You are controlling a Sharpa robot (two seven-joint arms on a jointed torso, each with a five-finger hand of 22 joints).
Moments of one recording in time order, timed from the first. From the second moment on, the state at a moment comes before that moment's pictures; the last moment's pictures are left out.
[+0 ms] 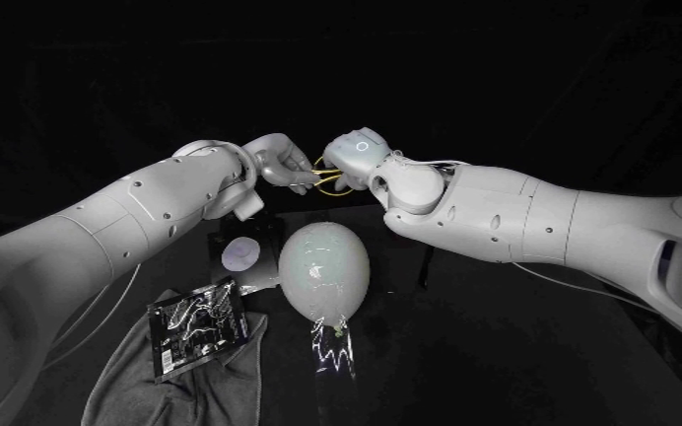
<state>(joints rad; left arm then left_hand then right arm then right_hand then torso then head) 1.44 -0.23 -0.05 0.66 -0.85 0.12 0.15 1.65 -0.03 0.31 0.32 0.04 1.02 0.16 0.31 0.35 1.26 0.14 0.07 0.06 1.16 0.07 0.19 0.30 0.17 0.92 0.27 0.13 0.07 1.45 -0.49 -0.18 1.17 -1.96 -0.41 -0.32 1.62 0.18 -0.44 0.10 0.06 0.96 0.11 0.16 0.62 1.26 0.06 0.06 0.24 1.45 -0.01 1.44 1.08 0.07 1.32 0.07 1.24 1.31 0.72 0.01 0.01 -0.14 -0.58</state>
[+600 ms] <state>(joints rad) 1.45 -0.24 -0.05 0.67 -0.84 0.13 0.13 1.55 -0.08 0.43 0.29 0.05 0.99 0.16 0.35 0.43 1.27 0.14 0.06 0.07 1.16 0.07 0.19 0.34 0.17 0.92 0.27 0.13 0.07 1.46 -0.54 -0.18 1.20 -1.81 -0.52 -0.16 1.69 0.10 -0.39 0.28 0.05 0.95 0.11 0.10 0.55 1.16 0.06 0.06 0.11 1.27 -0.02 1.30 0.76 0.14 1.07 0.11 0.87 1.20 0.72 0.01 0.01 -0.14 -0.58</state>
